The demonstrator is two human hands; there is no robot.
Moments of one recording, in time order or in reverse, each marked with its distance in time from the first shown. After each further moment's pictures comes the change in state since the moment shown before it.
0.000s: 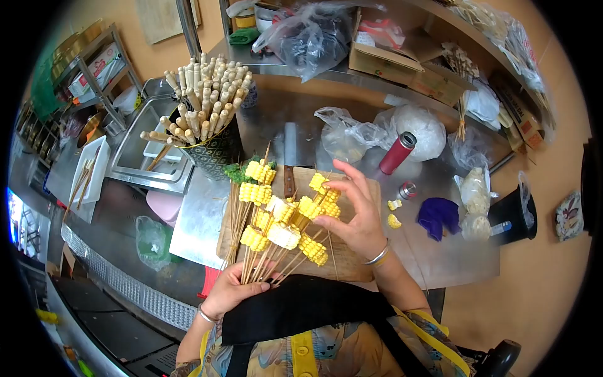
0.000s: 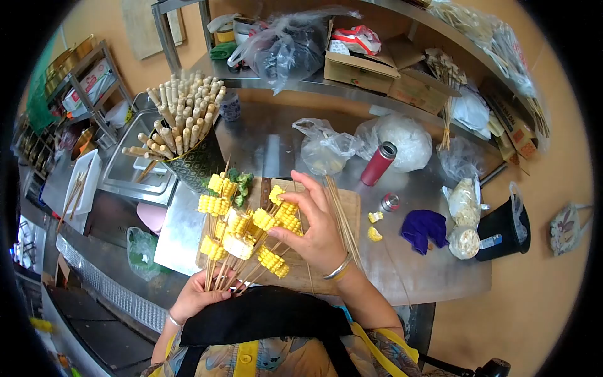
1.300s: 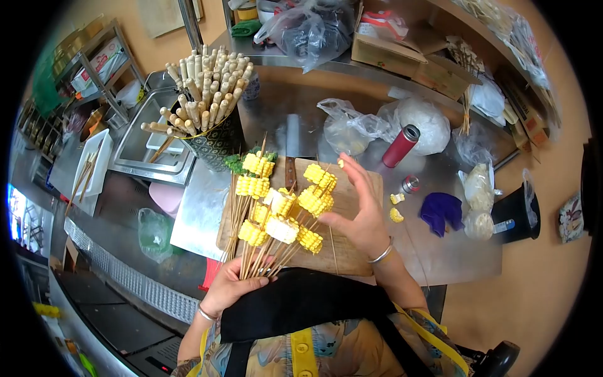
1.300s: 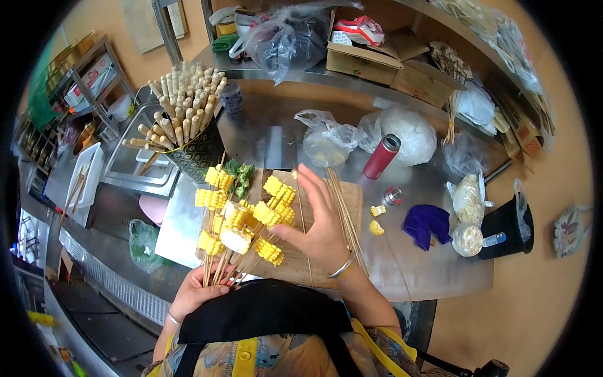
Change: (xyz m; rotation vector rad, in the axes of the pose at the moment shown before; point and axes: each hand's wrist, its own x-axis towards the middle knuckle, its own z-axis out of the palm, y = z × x) left_hand -0.007 -0.006 0.008 -0.025 0.063 0.015; right_hand -0.015 0.005 0.002 0.274 0.040 0.093
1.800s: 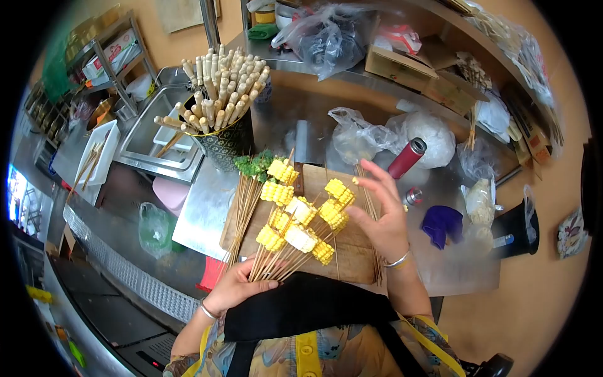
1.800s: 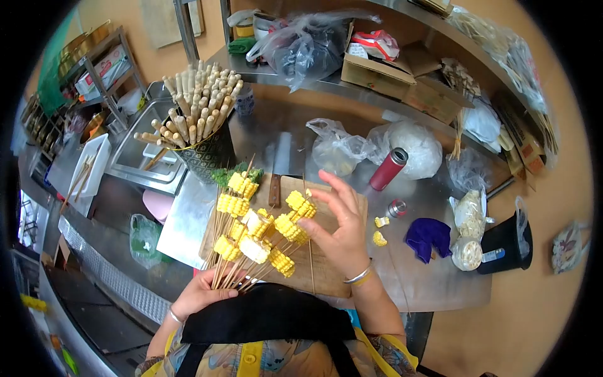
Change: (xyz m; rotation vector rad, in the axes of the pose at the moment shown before) left_hand 0.001 0.002 -0.001 0.270 -0.077 0.028; right_hand 0.007 -0.013 -0.018 -0.284 -0.016 -0.072
